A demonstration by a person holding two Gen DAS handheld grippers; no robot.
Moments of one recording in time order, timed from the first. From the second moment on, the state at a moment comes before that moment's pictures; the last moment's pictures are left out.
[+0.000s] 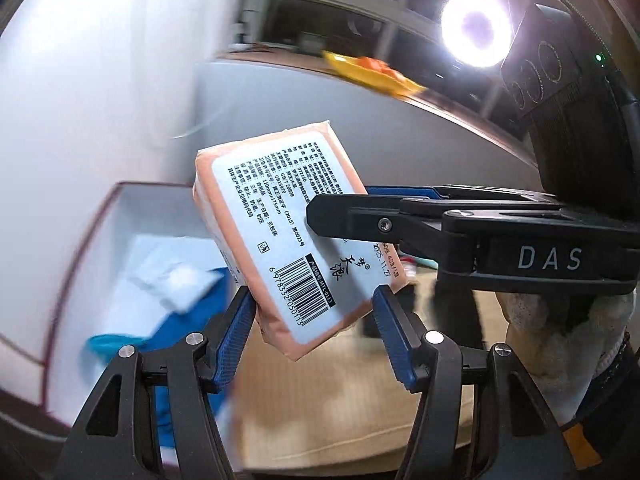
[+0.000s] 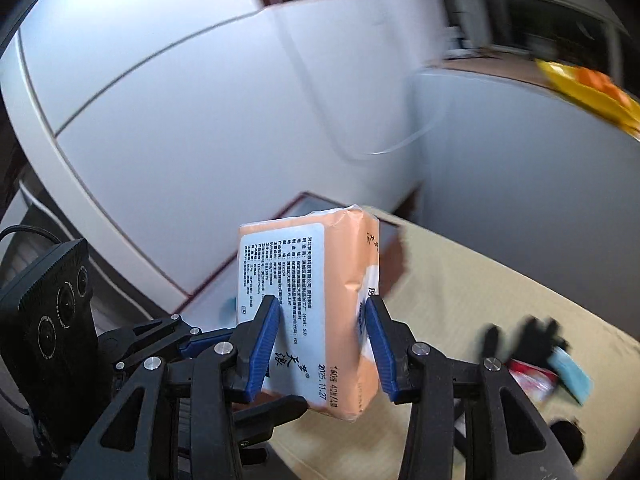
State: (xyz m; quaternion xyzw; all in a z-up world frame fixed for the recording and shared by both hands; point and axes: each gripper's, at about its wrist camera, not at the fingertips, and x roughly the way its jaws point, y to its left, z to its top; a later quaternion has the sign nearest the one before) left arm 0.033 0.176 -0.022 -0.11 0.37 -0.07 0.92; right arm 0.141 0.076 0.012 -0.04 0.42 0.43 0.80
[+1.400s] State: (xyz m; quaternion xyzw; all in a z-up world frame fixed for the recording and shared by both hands) left arm 0.026 0.142 -0.059 -0.11 0.38 -0.05 0.91; right arm 0.144 -0.081 -0.007 -0.06 0.40 0.33 0.85
